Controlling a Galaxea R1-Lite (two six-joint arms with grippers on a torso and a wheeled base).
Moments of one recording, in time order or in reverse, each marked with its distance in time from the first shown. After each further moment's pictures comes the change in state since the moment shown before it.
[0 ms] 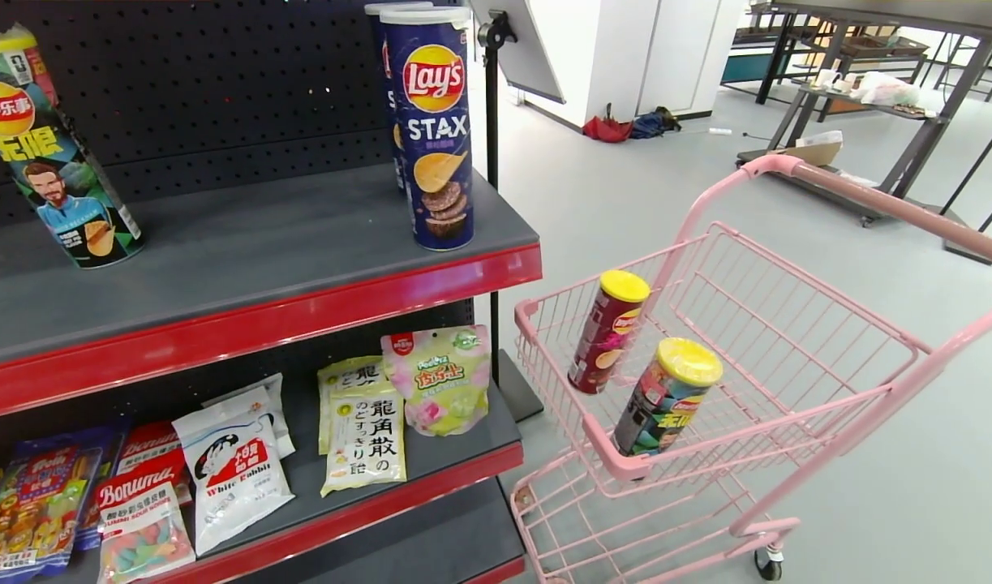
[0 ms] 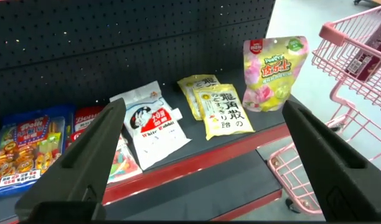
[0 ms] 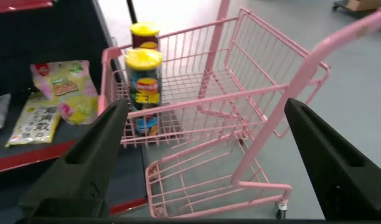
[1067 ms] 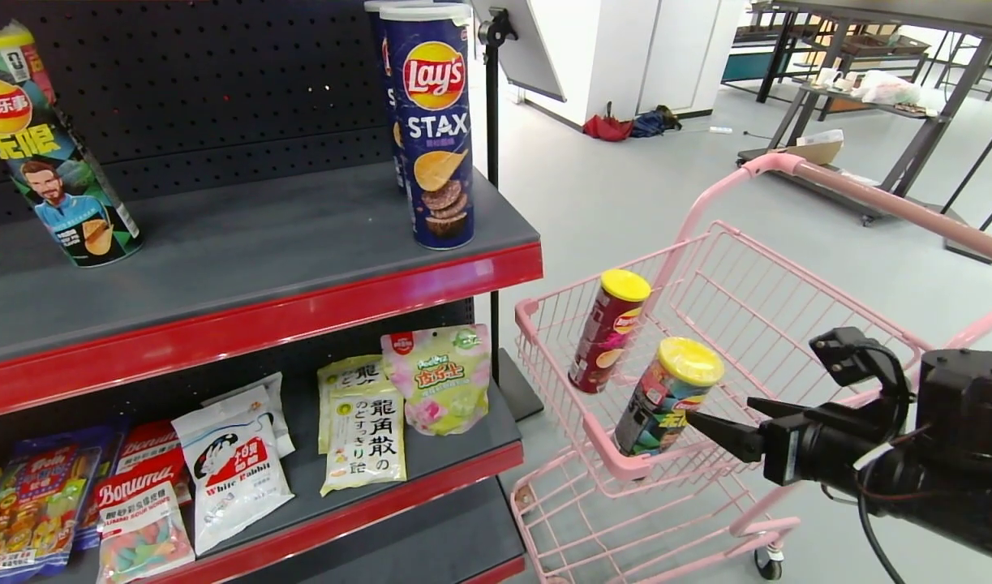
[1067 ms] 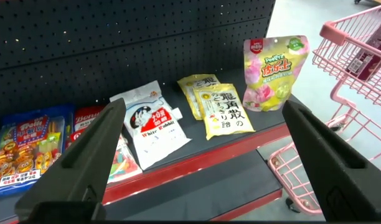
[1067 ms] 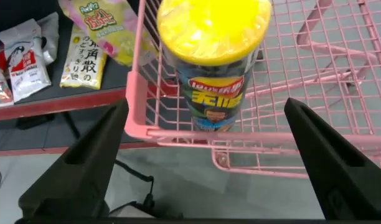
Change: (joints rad) left arm 0.000 0.000 0.000 0.000 -0.001 0.001; right arm 0.239 1.408 -0.030 -0.941 0.119 0.119
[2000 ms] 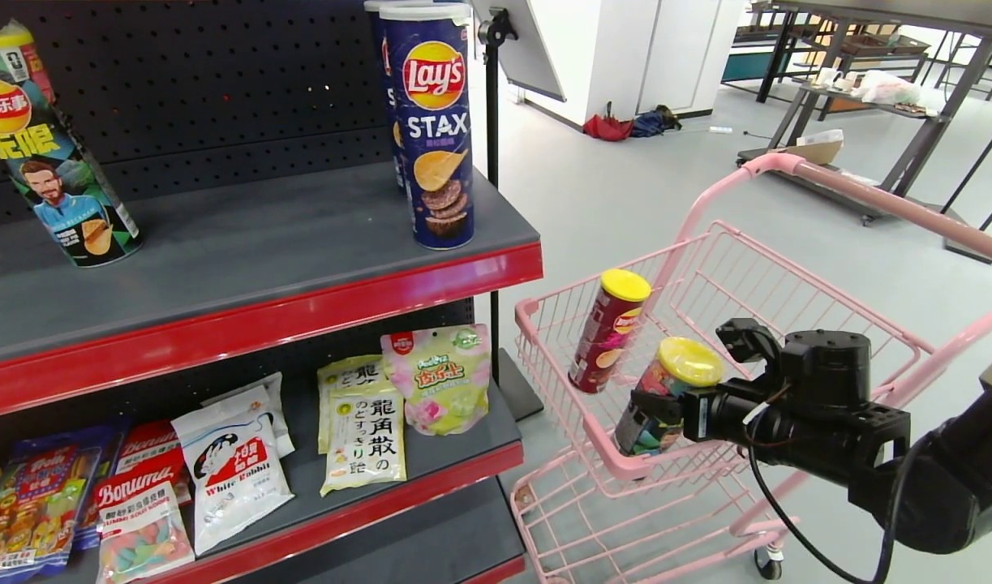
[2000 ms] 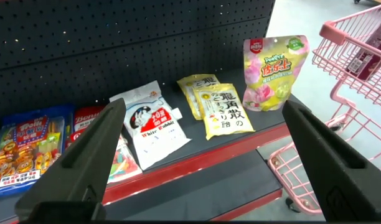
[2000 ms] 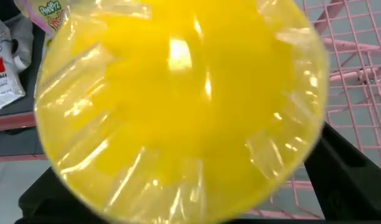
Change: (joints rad) left arm 0.000 0.000 0.000 0.000 -0.001 0.001; right arm 0.005 0.350 -0.213 -0.092 0.000 0.013
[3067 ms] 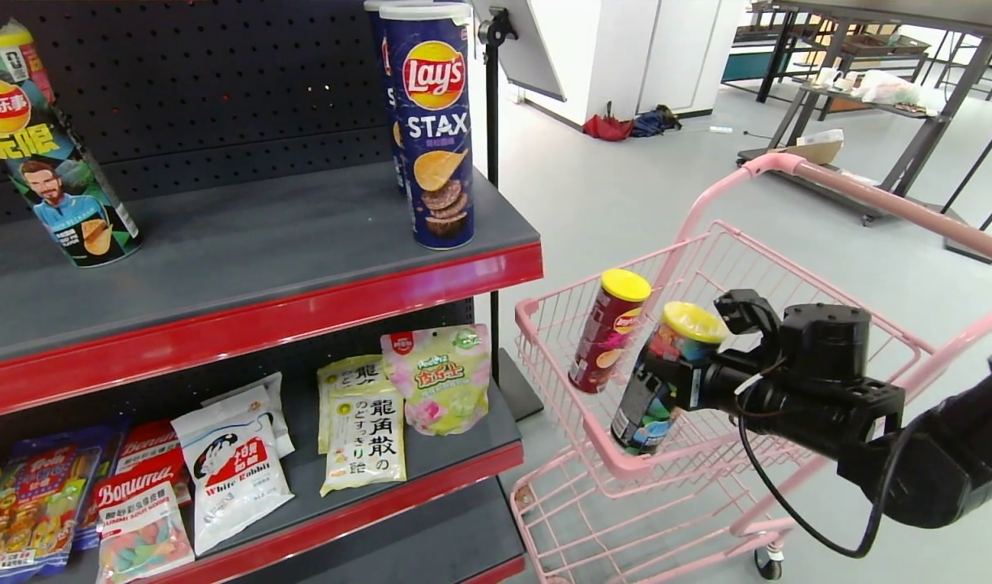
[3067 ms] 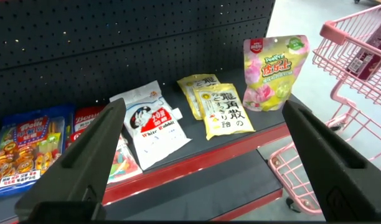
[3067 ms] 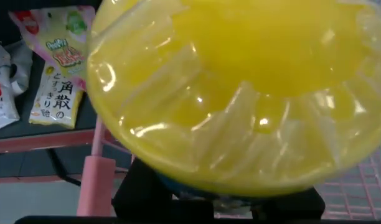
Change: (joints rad) left arm 0.000 0.000 0.000 0.000 0.000 0.002; right arm 0.016 -0.038 -0.093 0.034 -0.049 -0.029
